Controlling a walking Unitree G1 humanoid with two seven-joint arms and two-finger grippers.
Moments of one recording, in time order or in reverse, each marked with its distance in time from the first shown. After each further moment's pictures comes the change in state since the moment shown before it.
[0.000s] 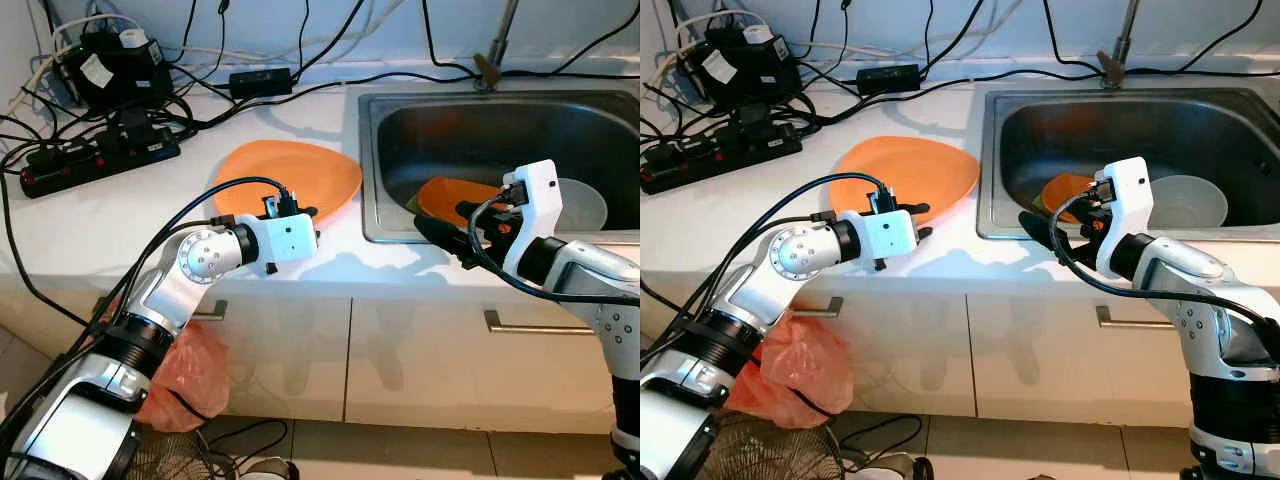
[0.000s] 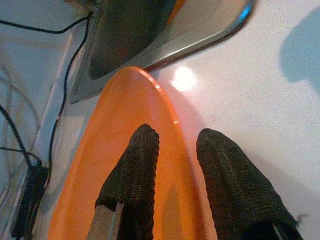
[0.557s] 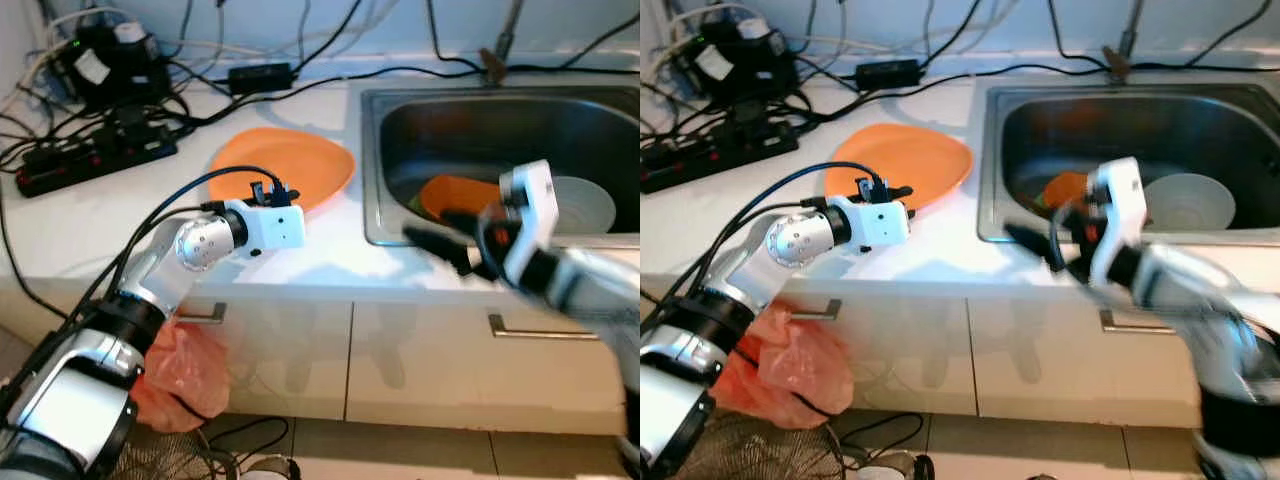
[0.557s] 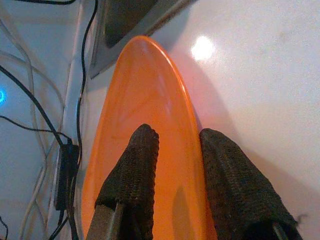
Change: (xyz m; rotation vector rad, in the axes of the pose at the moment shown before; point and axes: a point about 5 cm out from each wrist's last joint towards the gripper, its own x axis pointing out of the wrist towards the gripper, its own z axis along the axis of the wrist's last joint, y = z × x) left arm -0.001 0.018 -0.017 0.150 0.110 0.047; right arm -0.015 0.022 -0.004 0.049 0.039 0.140
